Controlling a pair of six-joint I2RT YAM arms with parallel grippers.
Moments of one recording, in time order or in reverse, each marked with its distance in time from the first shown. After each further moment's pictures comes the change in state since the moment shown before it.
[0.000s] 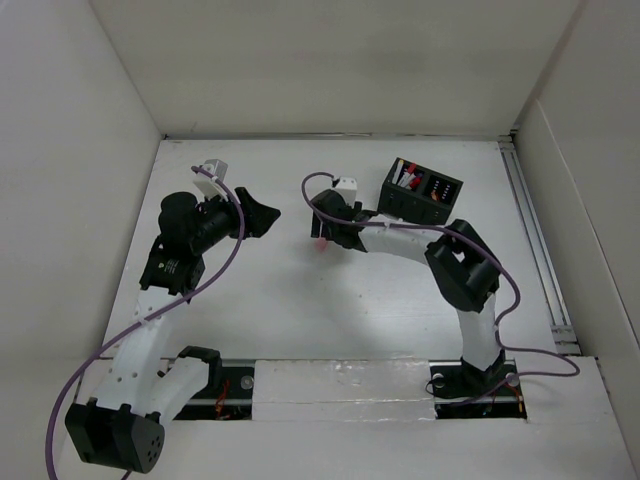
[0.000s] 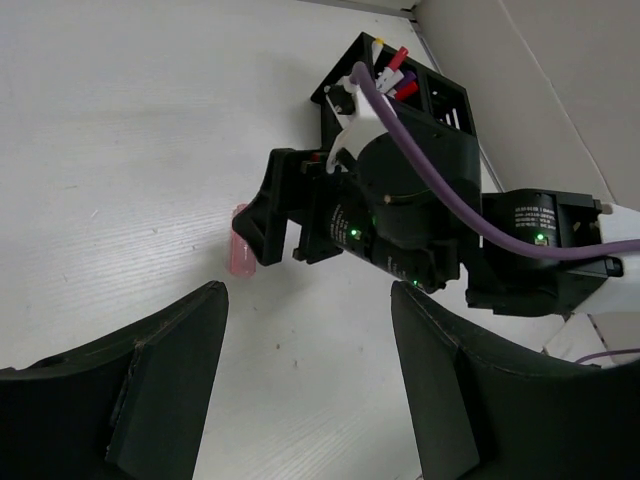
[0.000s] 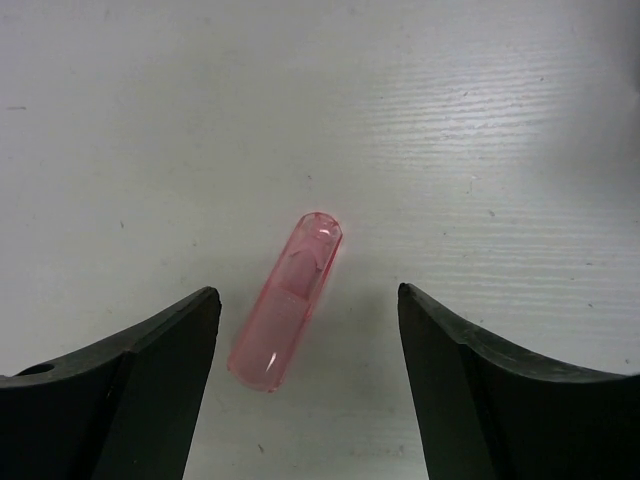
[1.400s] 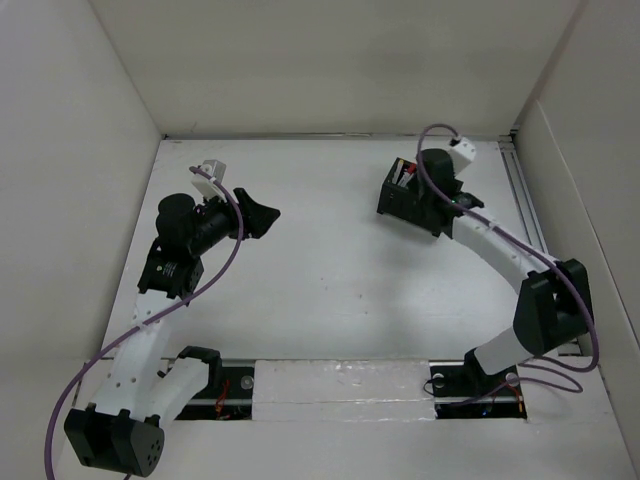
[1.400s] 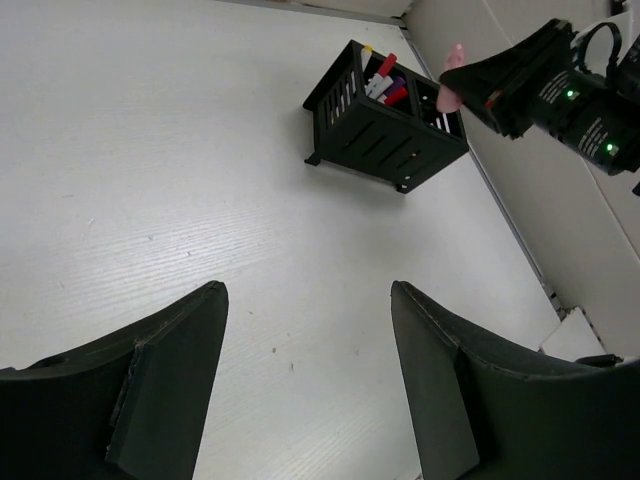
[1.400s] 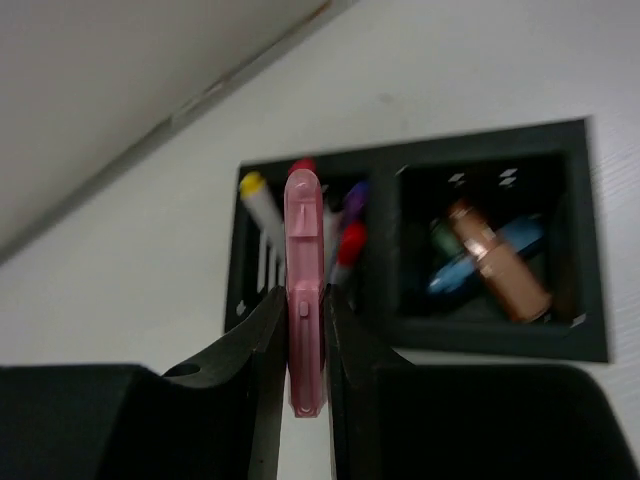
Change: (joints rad) left arm 0.000 -0.022 0.000 0.004 0.010 0.000; right arm -0.357 -0.480 -0.244 0.090 0.033 0.037
